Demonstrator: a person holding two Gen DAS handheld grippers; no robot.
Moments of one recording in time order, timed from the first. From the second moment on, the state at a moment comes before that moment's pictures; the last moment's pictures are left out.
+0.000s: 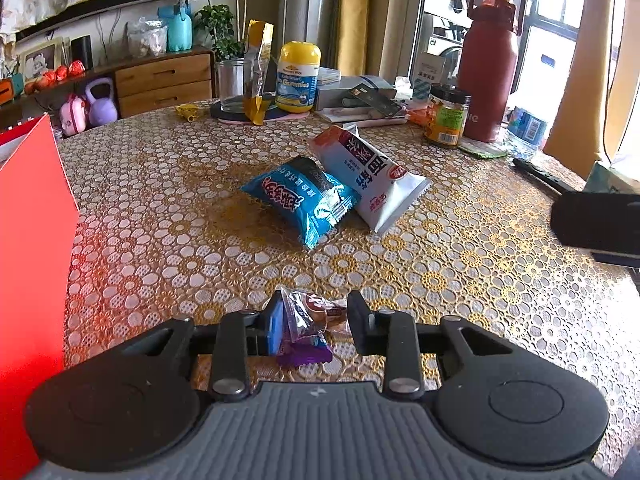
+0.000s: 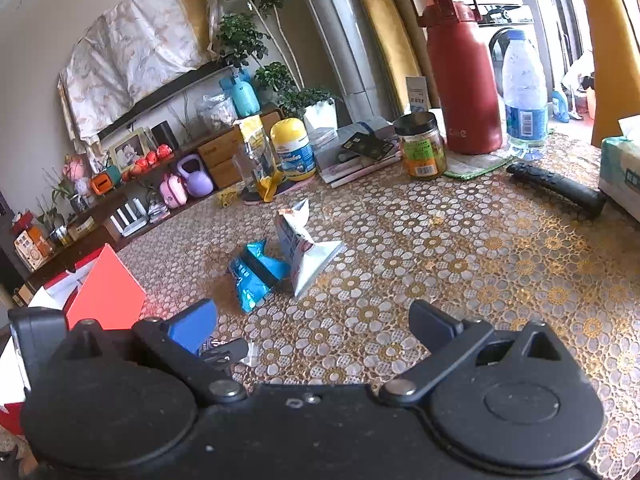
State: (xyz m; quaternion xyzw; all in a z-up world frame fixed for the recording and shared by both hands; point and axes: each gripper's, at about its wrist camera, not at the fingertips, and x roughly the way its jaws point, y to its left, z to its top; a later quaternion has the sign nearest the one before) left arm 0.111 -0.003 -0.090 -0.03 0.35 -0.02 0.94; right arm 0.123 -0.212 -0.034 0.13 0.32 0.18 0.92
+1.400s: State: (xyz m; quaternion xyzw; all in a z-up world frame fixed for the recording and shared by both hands) left arm 0.073 0.016 -0.083 -0.02 0.34 -0.02 0.94; right arm 0.128 -0.165 -0.058 0.04 0.33 0.23 0.91
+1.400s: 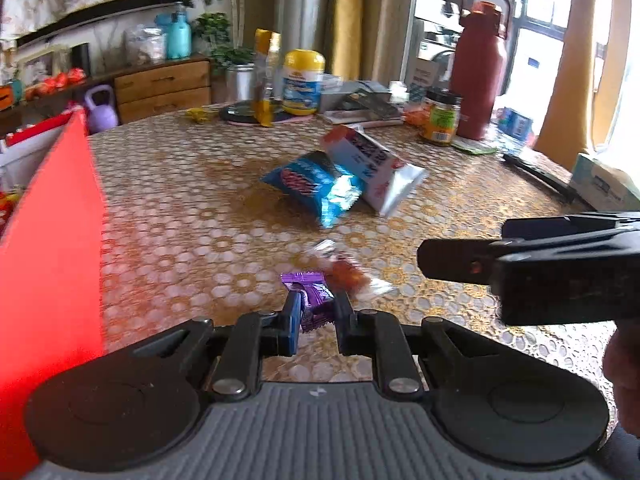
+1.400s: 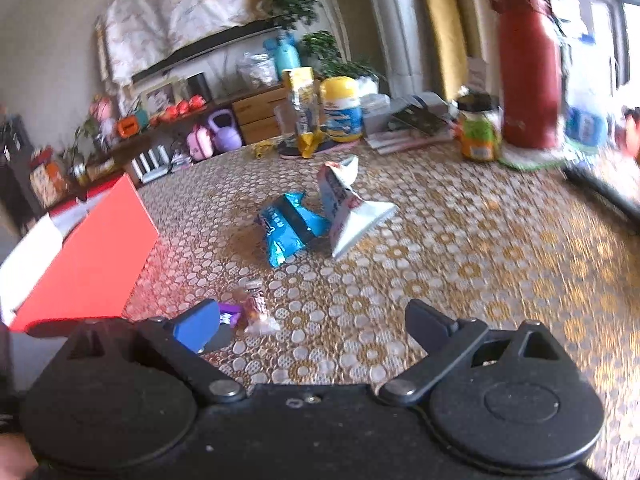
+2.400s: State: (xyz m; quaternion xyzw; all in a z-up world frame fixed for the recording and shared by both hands) left arm 0.028 0.026 -0.070 -0.03 0.33 -0.02 0.94; right arm 0.138 -0.084 -0.082 -0.12 0.33 0.27 0.90
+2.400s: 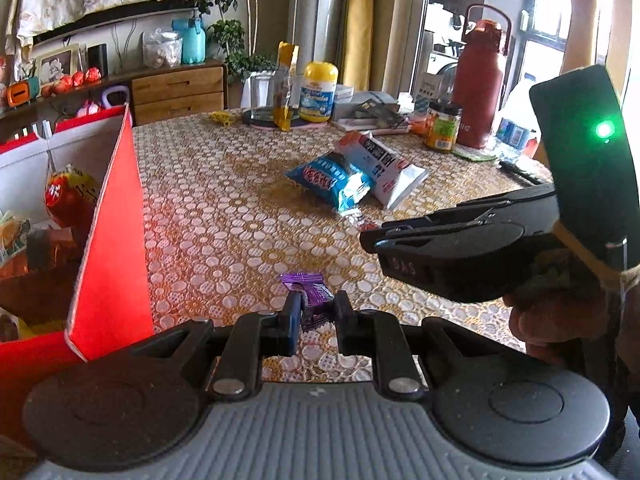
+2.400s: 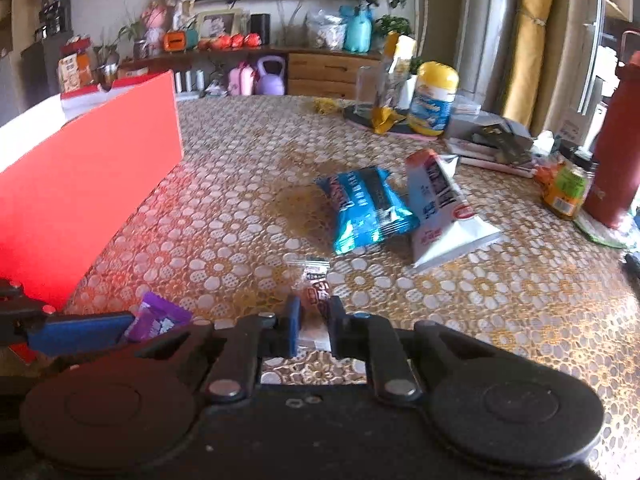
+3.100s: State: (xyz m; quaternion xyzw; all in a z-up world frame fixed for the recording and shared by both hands) left arm -0.016 0.053 0.009 -0.05 0.24 0.00 0.97; right arm 0.092 -0.094 0.019 -0.08 0.24 0.28 0.93
